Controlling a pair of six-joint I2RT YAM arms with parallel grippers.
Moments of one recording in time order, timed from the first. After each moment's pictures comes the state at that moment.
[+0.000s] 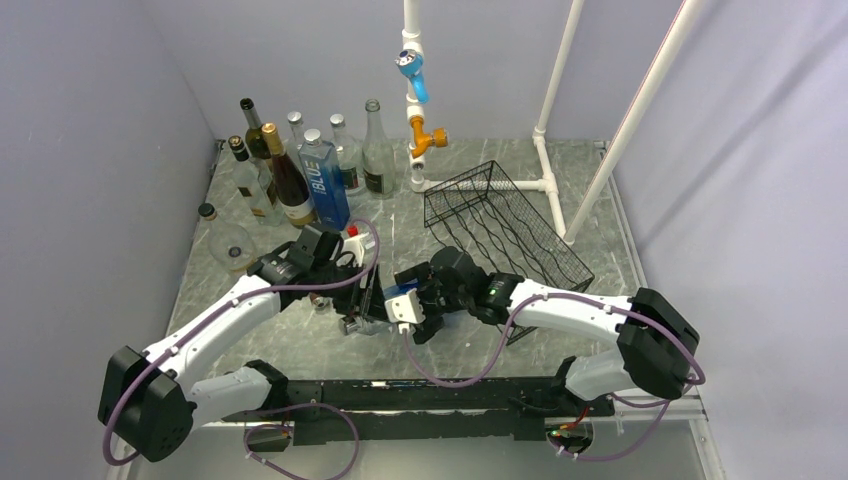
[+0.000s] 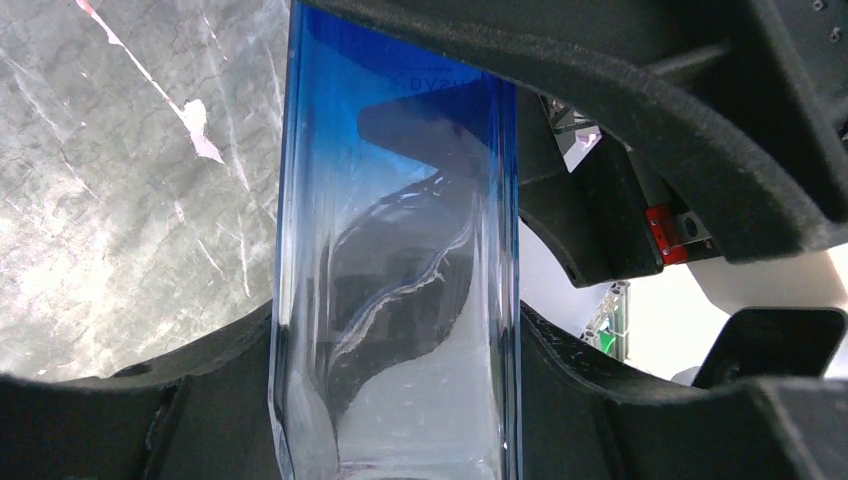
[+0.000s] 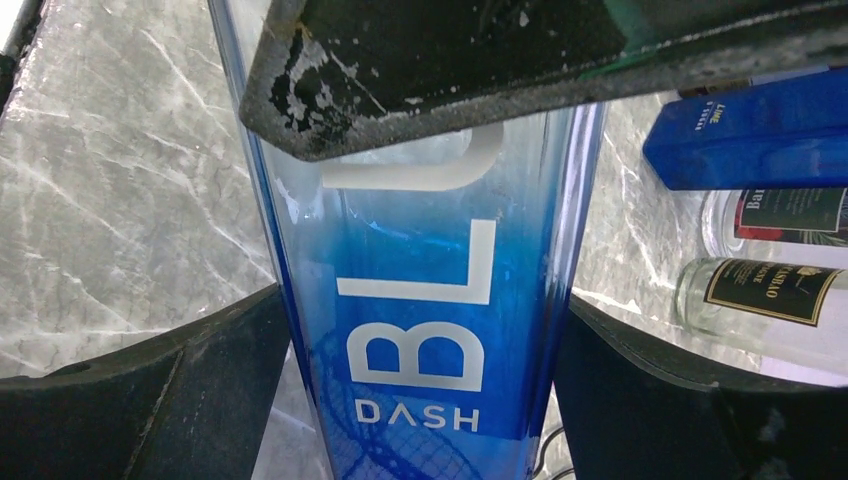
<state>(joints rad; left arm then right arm) -0.55 1.09 0.79 -0.62 0.68 -0.45 0.99 1.36 0.77 -0.08 -0.36 -0.99</state>
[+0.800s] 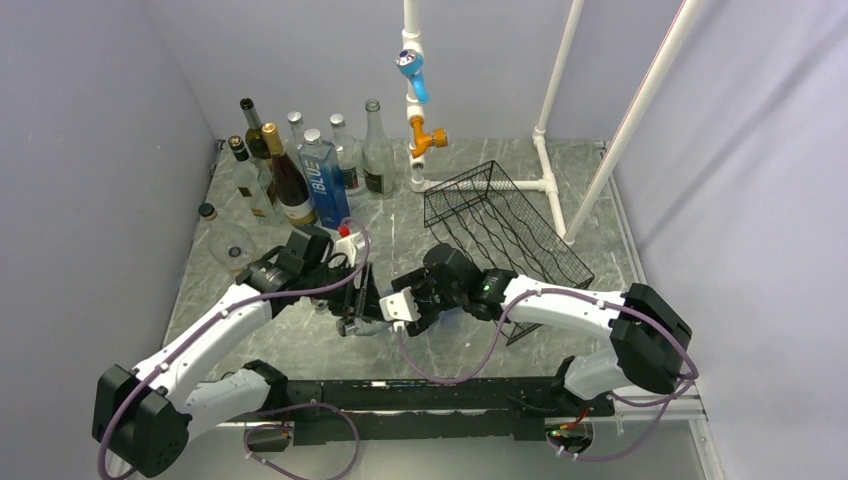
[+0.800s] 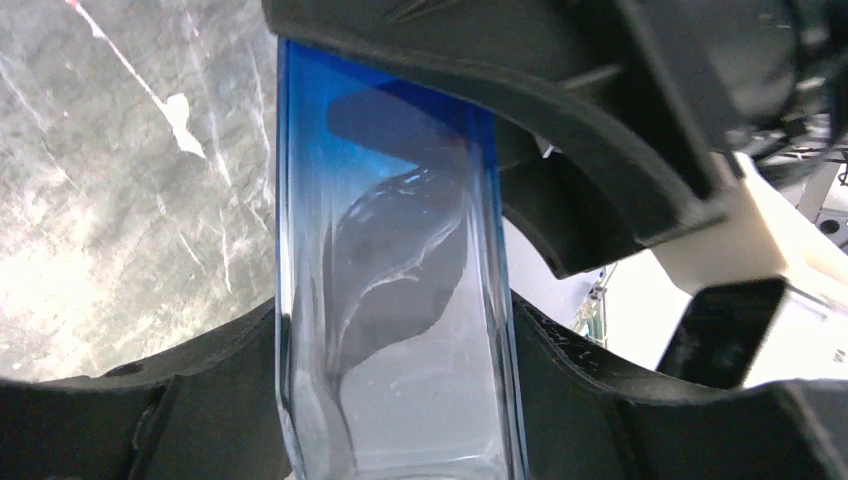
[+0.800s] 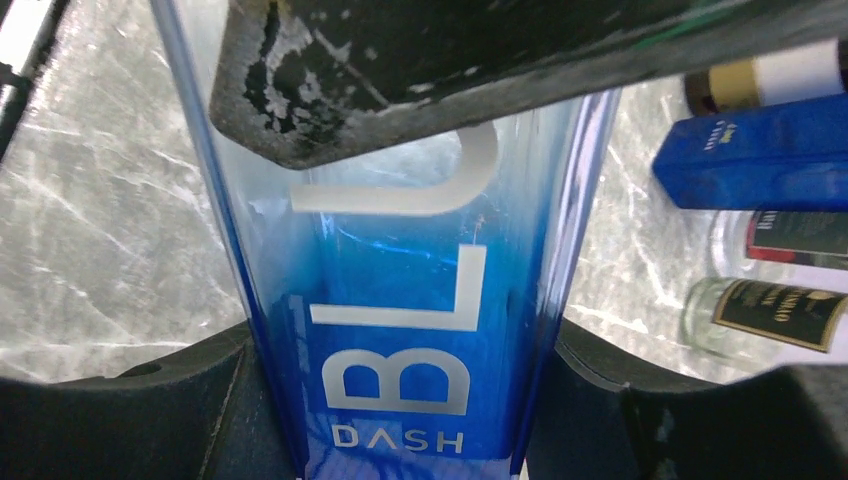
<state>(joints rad) -0.52 1.03 0.76 -0.62 0.72 -0.50 1.00 1.41 0.83 -0.10 -0.38 -1.00</state>
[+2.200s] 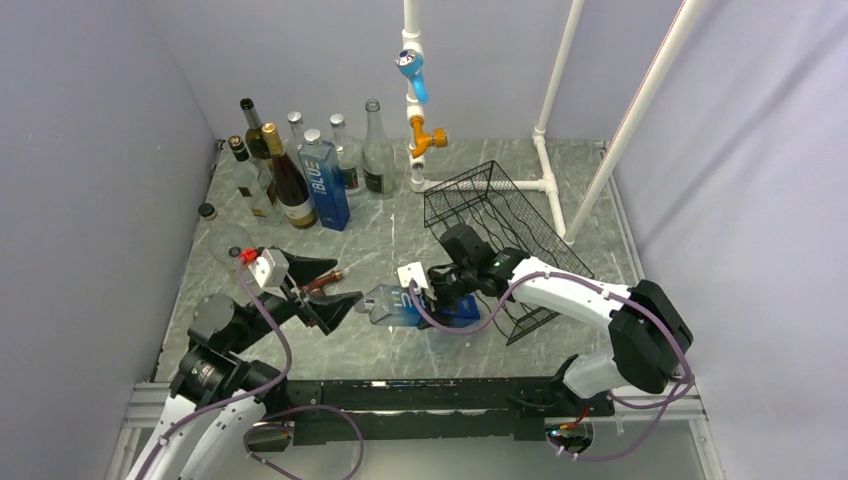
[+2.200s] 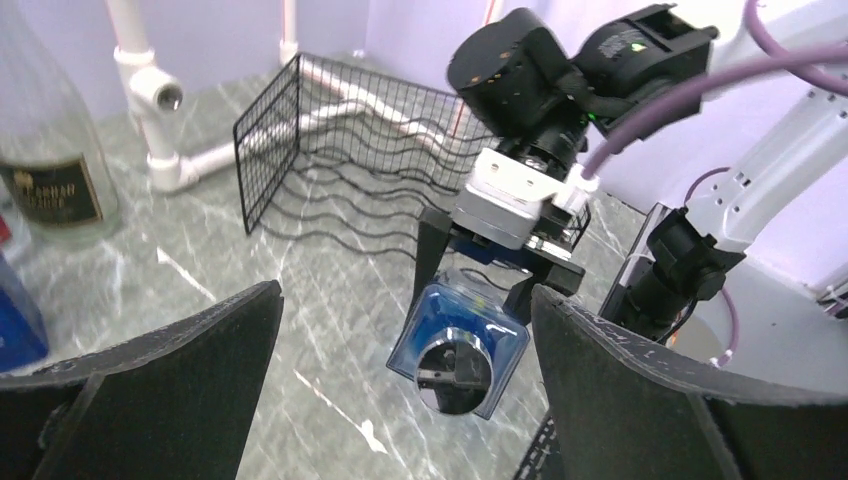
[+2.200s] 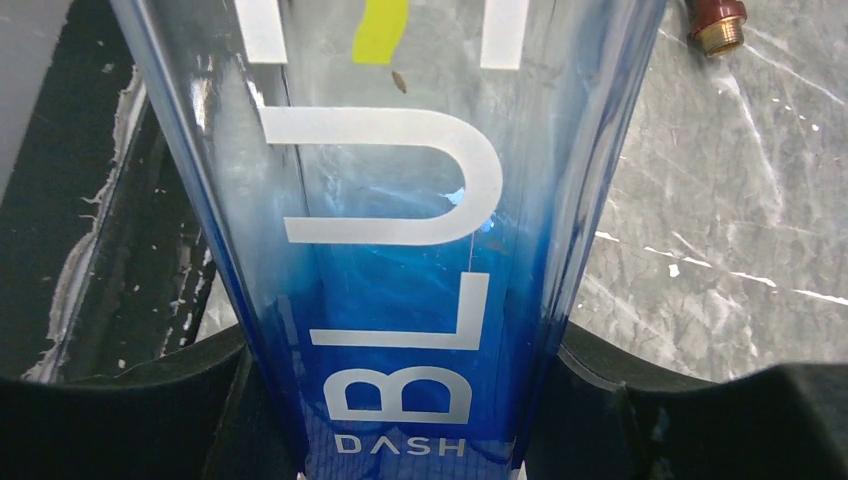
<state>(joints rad) -0.46 0.27 0.54 -0.19 0.43 -0.30 0.83 1.42 0.89 -0.35 -0.73 -0.78</state>
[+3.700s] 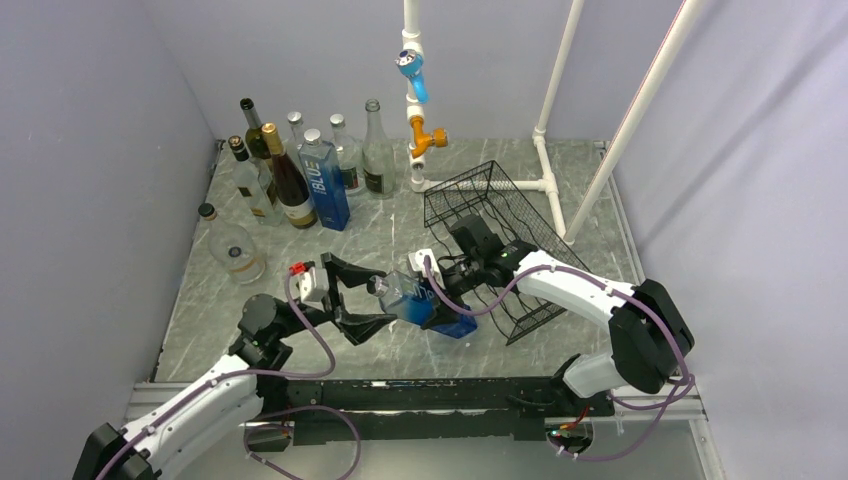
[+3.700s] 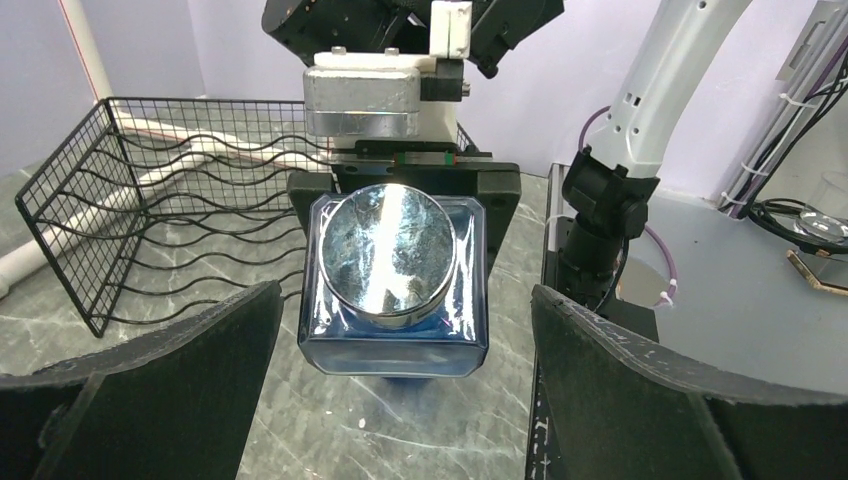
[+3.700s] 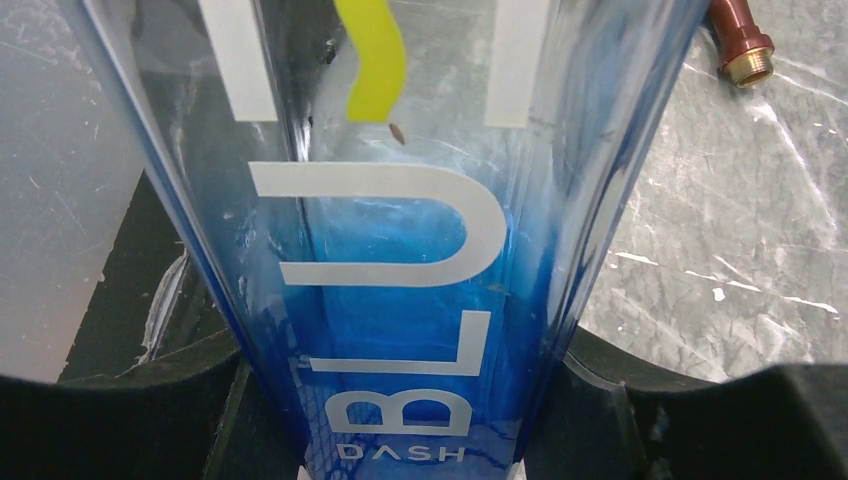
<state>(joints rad) -0.61 0.57 0.17 0.72 0.65 -0.29 0.73 1.42 0.90 -0.38 -0.95 -0.72</state>
